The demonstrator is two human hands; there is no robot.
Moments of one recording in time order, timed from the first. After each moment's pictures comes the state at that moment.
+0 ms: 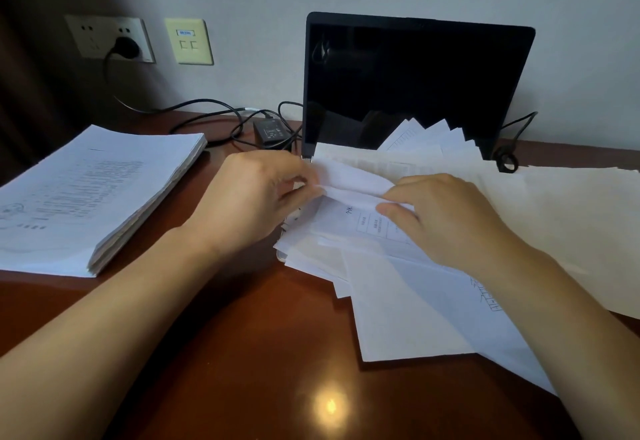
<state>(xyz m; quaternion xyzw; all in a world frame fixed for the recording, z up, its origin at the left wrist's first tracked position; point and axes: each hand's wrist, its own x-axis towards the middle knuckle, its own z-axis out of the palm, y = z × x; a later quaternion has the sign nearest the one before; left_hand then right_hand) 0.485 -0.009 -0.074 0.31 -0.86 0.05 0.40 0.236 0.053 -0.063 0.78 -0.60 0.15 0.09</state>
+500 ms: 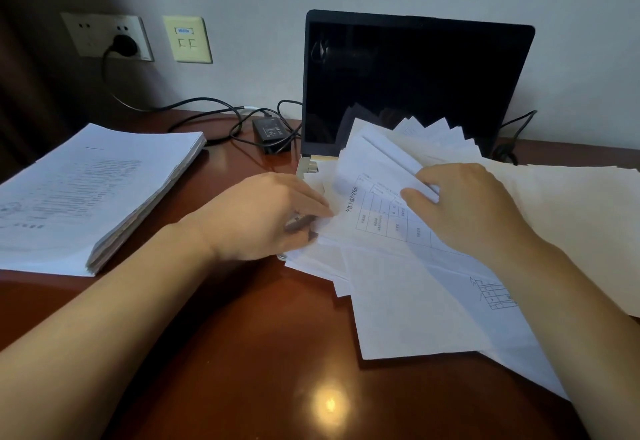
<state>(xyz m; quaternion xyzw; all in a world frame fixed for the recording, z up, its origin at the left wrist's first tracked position) 0.490 -0.014 -0.079 0.27 -0.95 0.00 0.18 0.218 0.046 -0.066 0.71 -0.65 0.25 0.08</state>
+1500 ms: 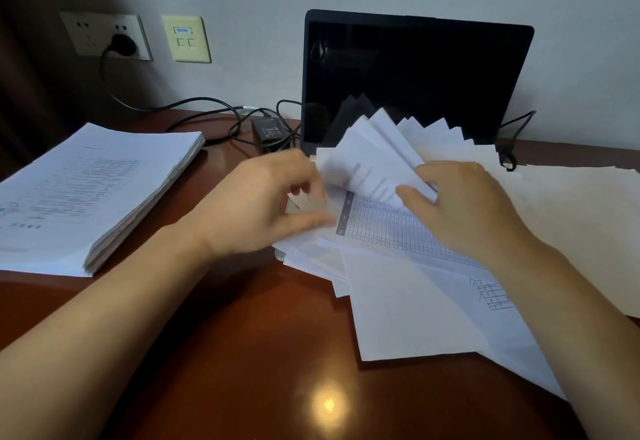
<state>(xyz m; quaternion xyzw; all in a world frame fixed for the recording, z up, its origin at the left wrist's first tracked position) 0.486 -0.005 -0.069 0.29 -0.90 -0.06 0.32 0.222 0.049 -0.063 0.72 -0.64 0.26 0.08</state>
